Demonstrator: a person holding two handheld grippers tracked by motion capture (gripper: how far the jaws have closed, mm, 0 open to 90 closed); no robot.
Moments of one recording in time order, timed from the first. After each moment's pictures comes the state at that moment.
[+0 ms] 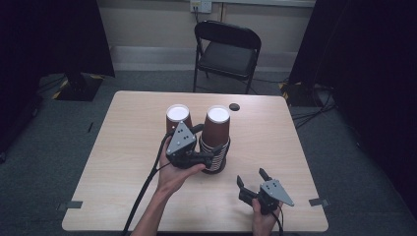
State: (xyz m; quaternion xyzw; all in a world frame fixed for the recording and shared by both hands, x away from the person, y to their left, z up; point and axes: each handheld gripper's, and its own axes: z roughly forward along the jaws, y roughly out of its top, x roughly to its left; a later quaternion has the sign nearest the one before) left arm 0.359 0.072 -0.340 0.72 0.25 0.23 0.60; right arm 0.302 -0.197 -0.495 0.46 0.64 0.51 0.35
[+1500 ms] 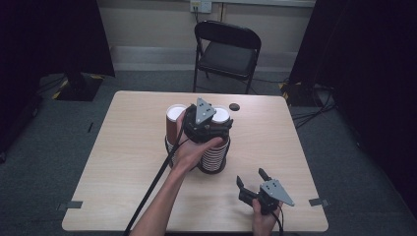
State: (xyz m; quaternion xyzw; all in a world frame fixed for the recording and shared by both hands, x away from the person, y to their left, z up) left arm 0.414 0.031 -0.322 0.73 0.31 0.29 0.53; right arm 0.302 -0.198 -0.495 0.45 0.64 0.52 0.35
